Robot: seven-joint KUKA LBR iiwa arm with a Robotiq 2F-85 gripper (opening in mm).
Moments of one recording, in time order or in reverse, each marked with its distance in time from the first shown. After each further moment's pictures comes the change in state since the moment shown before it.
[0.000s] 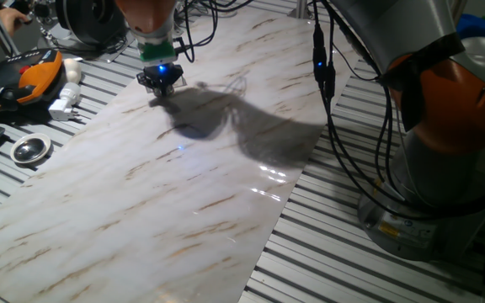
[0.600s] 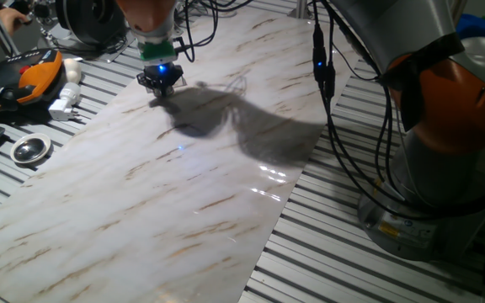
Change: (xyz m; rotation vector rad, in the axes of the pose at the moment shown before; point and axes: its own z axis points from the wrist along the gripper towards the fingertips) arm 0.004 0.002 0.000 -0.007 0.031 0.010
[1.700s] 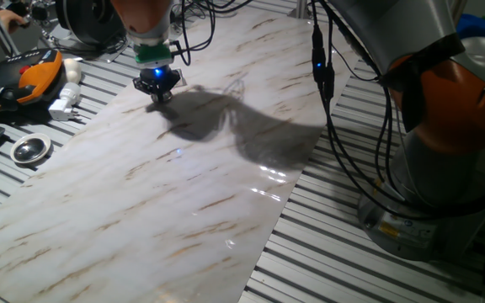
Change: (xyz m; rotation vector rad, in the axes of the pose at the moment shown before) arm 0.021 0.014 -0.006 -0.006 0.038 0.009
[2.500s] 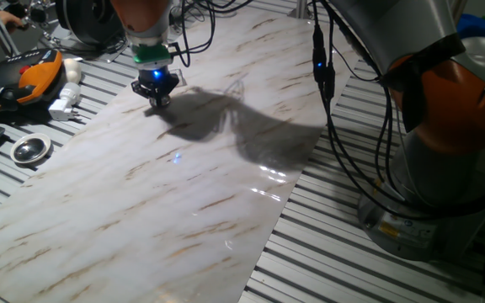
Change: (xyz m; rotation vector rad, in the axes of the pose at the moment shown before) arm 0.018 0.008 -0.002 -0.023 0.043 -0.014
